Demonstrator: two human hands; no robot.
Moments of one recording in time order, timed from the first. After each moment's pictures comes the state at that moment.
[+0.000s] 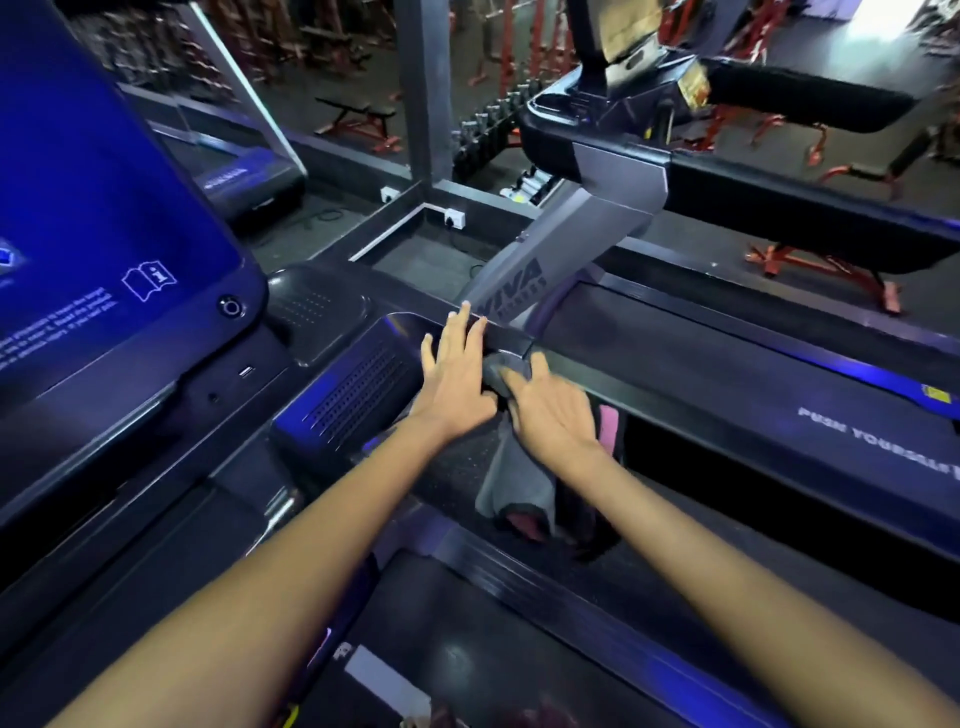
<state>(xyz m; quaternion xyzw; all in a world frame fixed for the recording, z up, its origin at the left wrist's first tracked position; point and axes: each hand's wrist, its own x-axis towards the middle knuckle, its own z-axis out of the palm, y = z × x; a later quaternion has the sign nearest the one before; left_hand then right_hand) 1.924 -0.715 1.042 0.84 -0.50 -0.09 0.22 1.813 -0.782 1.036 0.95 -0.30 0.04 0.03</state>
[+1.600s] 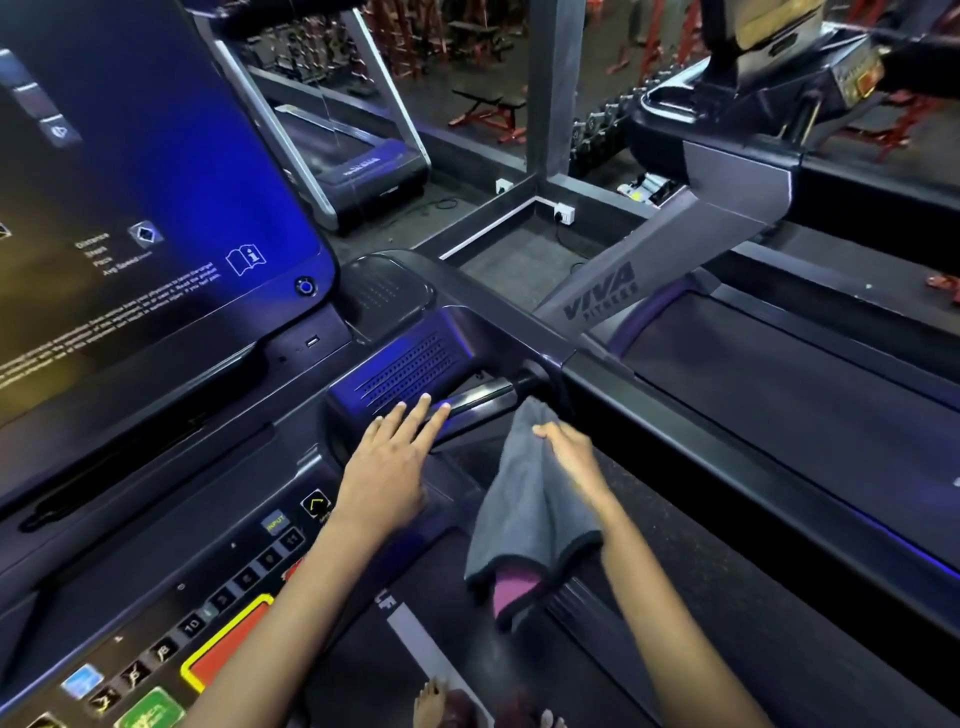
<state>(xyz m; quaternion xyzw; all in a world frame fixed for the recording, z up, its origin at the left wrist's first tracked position) 1.875 -0.599 1.065 0.91 -0.39 -0.07 -0.05 1.795 -0.781 1.002 0.57 -0.39 0.08 -0.72</state>
